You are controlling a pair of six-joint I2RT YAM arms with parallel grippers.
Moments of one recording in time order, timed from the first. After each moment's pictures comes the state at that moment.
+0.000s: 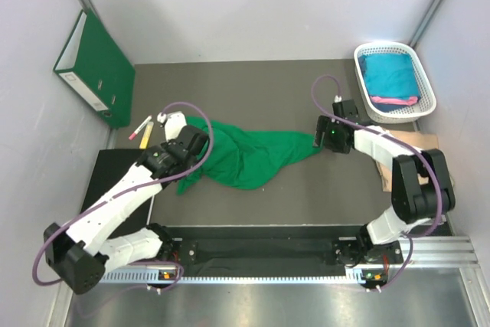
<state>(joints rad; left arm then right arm) -0.63 1.08 0.95 -0.87 -0.63 -0.74 0.22 1.55 0.93 -0.36 0.00 0.42</state>
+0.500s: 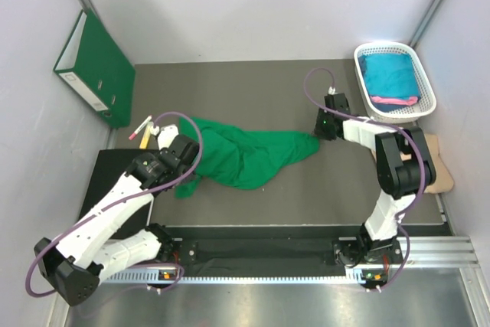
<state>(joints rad) -0.63 0.96 0.93 -1.05 -0.50 -0.84 0.24 1.78 1.03 -0.18 0.00 0.47</state>
